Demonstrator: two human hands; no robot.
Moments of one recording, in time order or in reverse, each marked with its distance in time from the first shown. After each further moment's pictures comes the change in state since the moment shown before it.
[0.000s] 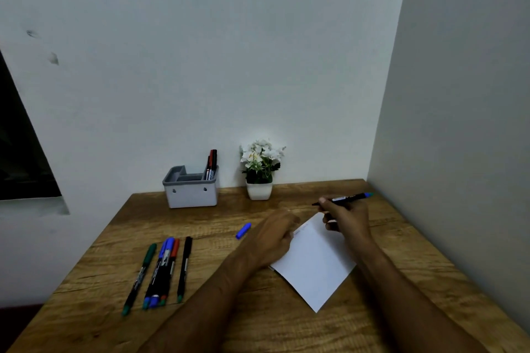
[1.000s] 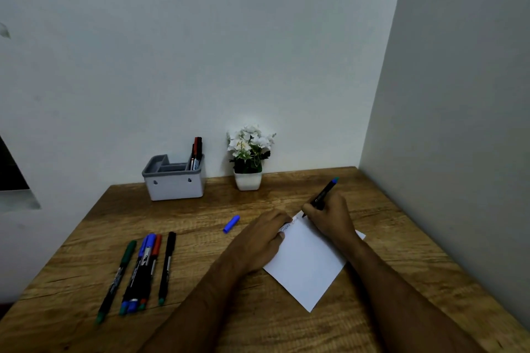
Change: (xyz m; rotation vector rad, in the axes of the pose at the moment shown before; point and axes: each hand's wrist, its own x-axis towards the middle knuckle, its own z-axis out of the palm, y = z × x) left_hand -0.005 -0.015 0.022 -0.074 -0.040 0.043; right_hand 0.025 0.033 0.010 -0.513 -0.105 -0.194
